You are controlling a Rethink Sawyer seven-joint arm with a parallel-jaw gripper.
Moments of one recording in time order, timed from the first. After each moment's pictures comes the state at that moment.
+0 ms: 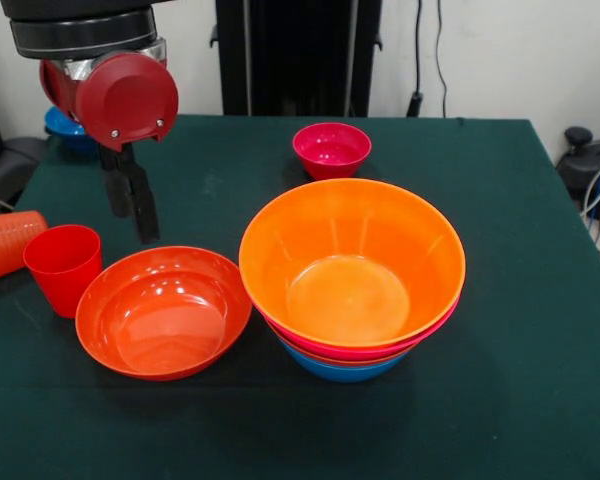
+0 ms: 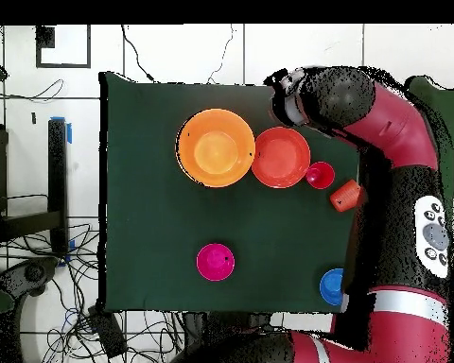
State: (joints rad) arm -0.46 -0.54 0.10 1.11 0.10 0.84 2.30
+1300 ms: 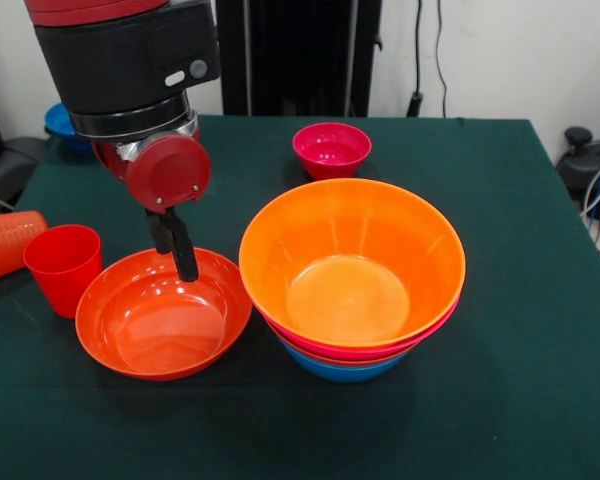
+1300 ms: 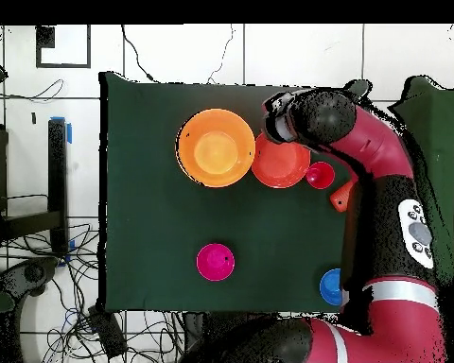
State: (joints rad) arm -0.49 -0.50 0.15 1.22 0.10 0.76 2.30
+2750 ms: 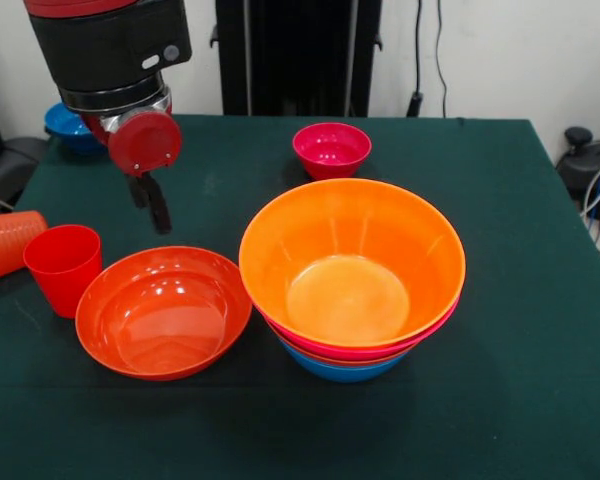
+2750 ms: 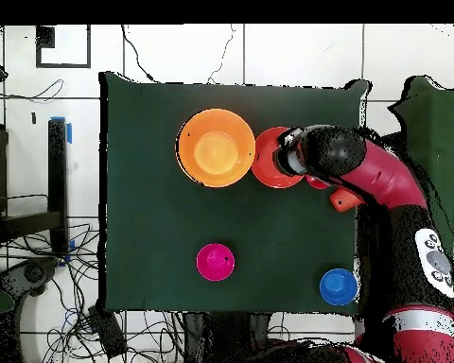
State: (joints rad) arm -0.56 -0.57 0.14 1.39 0.01 0.74 2.30
